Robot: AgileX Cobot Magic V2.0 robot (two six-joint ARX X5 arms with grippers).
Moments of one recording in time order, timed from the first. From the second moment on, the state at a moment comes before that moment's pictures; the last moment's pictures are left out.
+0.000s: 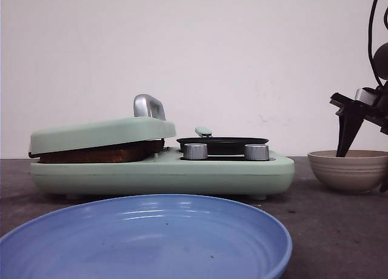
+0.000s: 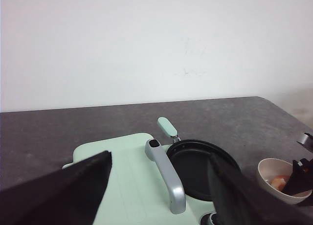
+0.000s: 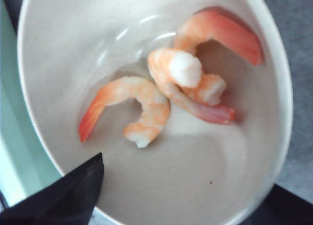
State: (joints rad) left arm -0.40 0.67 0.85 -0.26 0.03 -0.14; right arm -0.05 1.77 1.17 -0.69 -0.50 0.40
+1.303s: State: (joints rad) left arm -0.40 0.67 0.85 -0.26 0.03 -0.14; right arm -0.02 1.77 1.17 -0.68 -0.39 0.45
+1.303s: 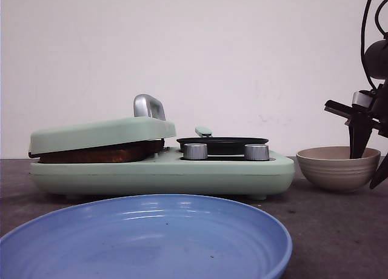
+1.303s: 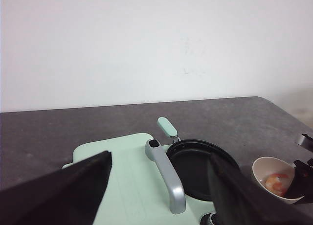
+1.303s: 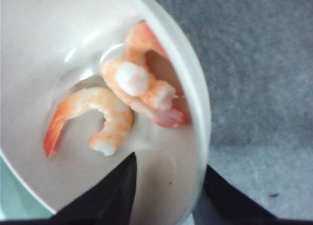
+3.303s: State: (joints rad) left arm -0.40 0.67 0.85 -0.26 0.03 -0.14; right arm 0.14 1.63 1.17 -0.14 -0.44 0.57
